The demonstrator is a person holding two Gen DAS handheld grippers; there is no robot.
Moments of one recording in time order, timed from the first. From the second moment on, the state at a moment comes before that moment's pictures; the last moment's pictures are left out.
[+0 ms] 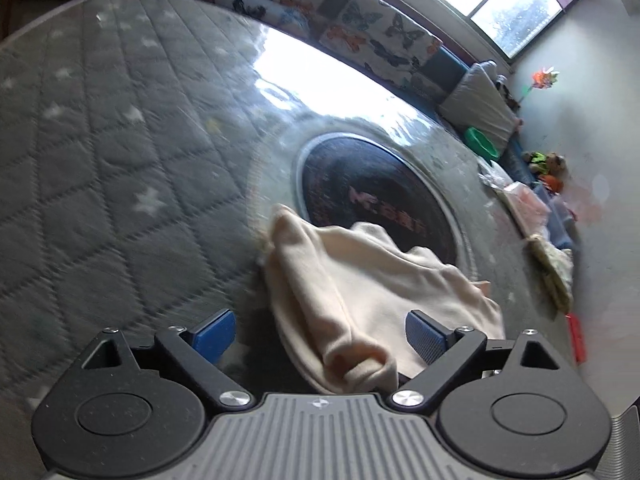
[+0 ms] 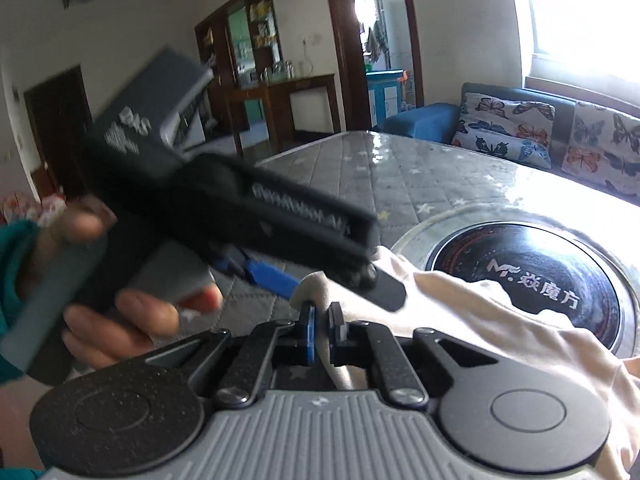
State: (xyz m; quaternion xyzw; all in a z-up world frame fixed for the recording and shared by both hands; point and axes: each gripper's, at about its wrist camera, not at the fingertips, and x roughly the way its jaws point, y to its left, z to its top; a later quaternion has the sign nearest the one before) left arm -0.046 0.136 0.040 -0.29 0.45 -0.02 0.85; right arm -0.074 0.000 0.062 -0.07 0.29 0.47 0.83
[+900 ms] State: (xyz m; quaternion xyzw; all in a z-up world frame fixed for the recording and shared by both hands) left arm -0.032 0.129 0.018 -0.31 0.46 -0.05 0.83; right arm -0.034 -0.114 0.053 -0.07 0.33 0.30 0.89
